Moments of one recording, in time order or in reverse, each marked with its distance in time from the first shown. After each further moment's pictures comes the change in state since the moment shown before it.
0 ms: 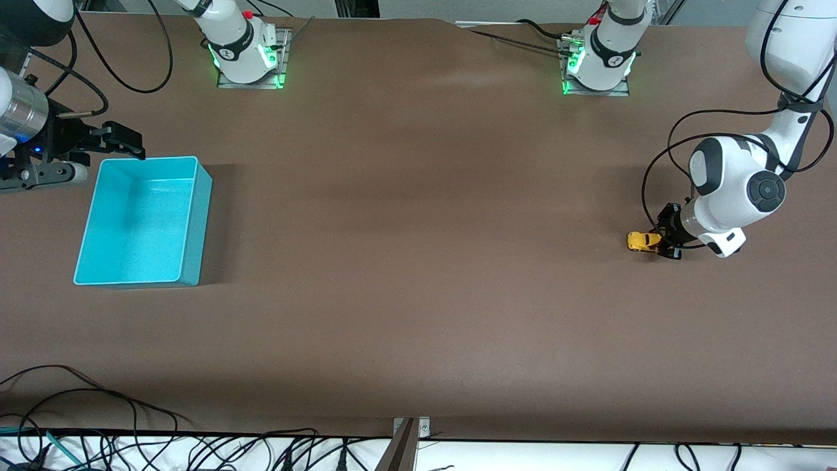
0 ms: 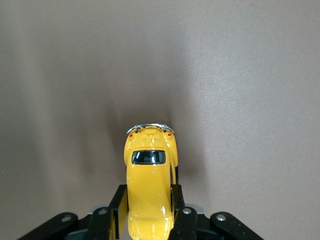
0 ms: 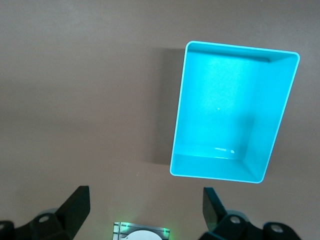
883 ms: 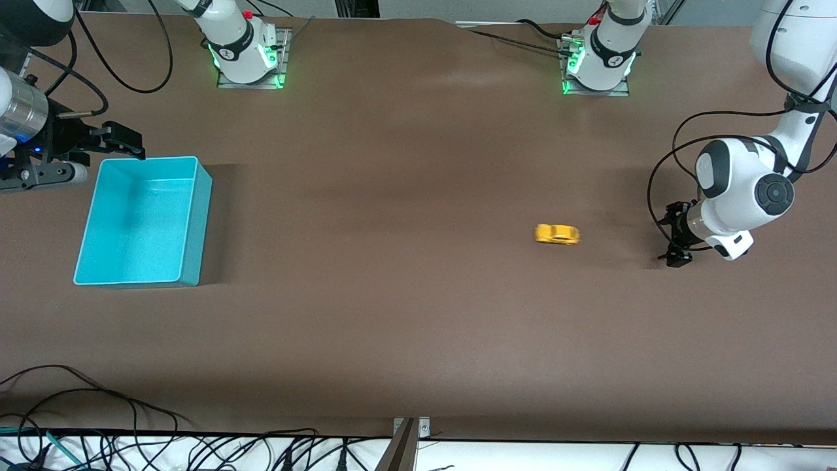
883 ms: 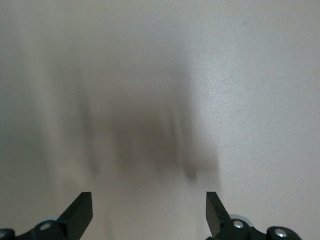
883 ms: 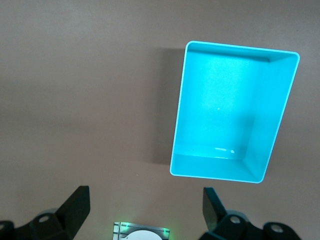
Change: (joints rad) left arm 0.005 0.000 0.003 0.038 0.010 -0.053 0.001; right arm 0.000 0.000 0.000 0.000 0.000 0.000 0.000
